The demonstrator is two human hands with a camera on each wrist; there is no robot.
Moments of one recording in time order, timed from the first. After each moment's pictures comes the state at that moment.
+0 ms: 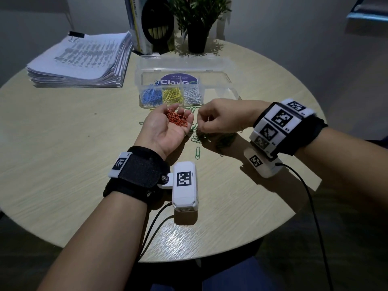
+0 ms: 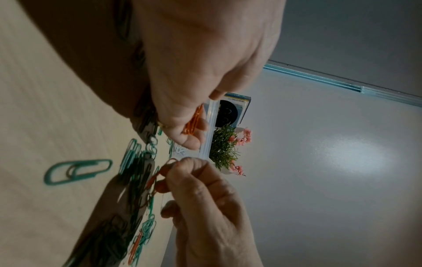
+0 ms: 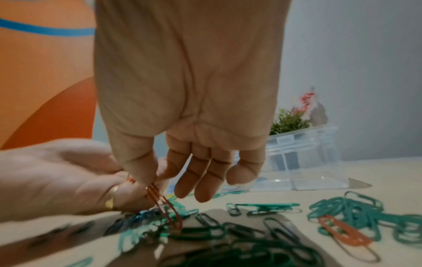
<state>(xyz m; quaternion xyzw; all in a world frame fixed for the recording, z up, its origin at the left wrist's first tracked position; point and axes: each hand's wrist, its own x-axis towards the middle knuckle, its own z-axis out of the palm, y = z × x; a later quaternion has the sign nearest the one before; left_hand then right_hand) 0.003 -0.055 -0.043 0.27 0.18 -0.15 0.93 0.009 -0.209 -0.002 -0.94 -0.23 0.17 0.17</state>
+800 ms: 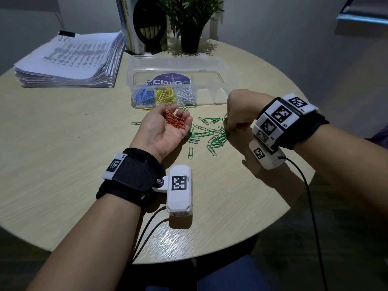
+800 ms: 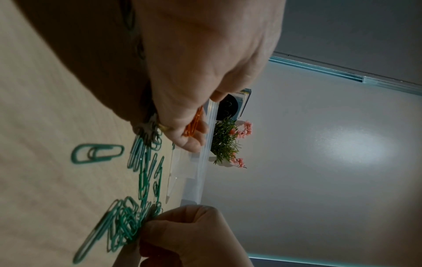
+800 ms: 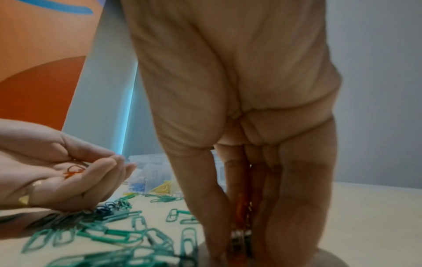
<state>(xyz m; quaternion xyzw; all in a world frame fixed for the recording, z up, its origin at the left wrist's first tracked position) -0.001 -0.062 -0.044 0.28 0.18 -0.17 0.93 0.018 -0.238 0.005 -0.99 0.04 0.14 -0.01</state>
